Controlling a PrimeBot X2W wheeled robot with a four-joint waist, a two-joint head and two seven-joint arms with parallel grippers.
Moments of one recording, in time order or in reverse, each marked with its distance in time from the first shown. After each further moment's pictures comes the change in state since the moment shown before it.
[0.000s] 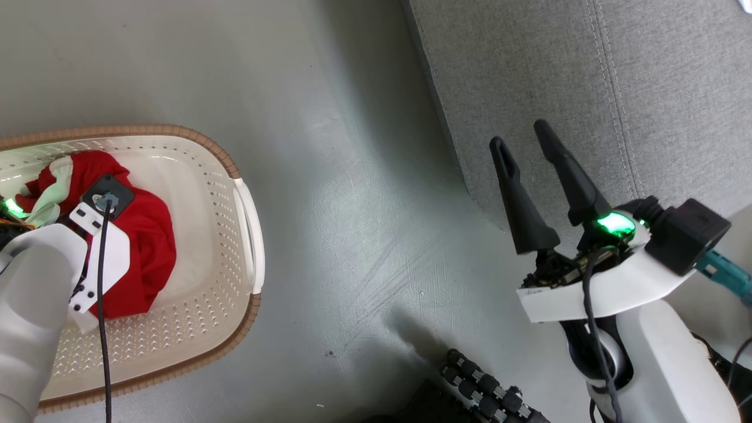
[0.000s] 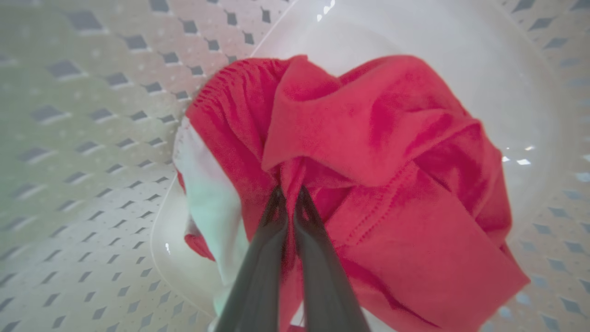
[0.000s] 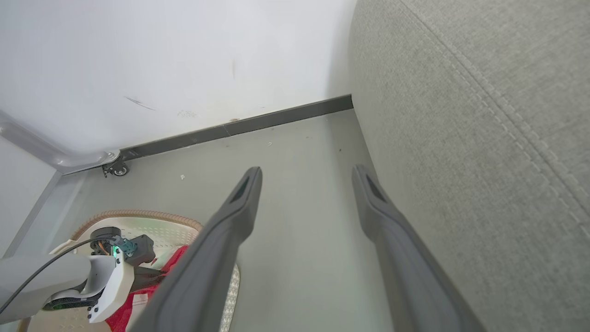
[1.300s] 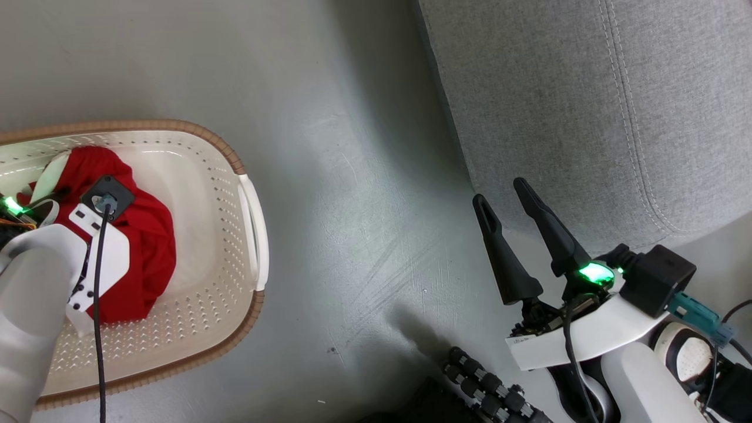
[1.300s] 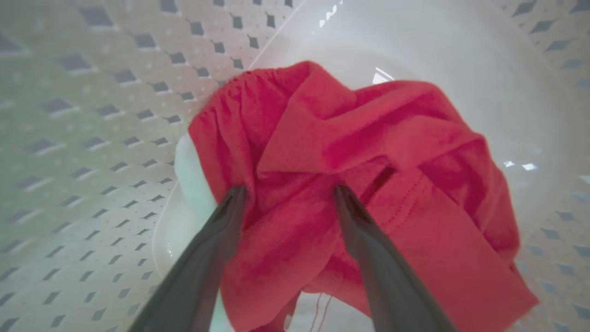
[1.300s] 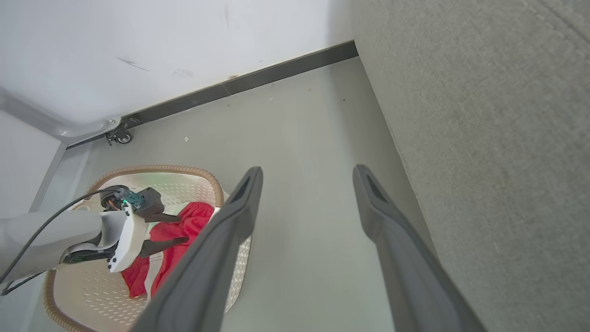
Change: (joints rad) left arm 0.053 0.030 0.034 -0.119 0.009 0.009 0.000; right arm 0.114 0.000 0.034 0.004 -0.002 0.000 0.000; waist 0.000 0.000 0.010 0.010
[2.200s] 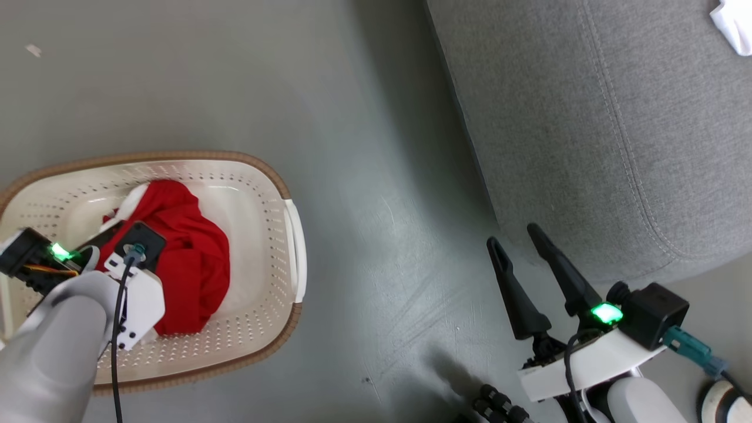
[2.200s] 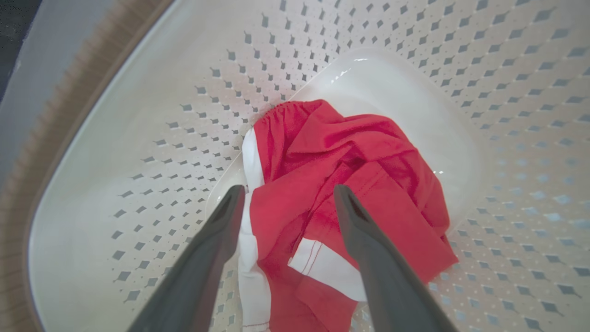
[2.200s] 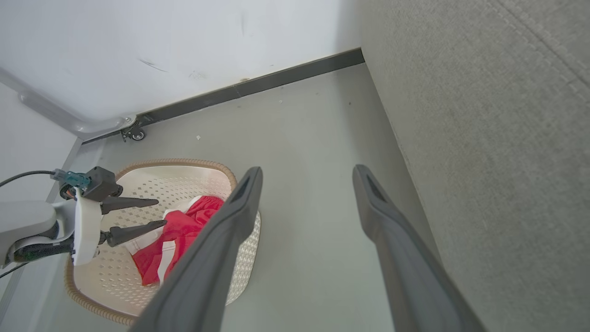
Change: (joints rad) left arm 0.201 -0.034 0.065 -0.159 -0.076 0.017 -0.109; right arm 0.116 0.000 -0.047 0.050 -0.082 0.000 0.000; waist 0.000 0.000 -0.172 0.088
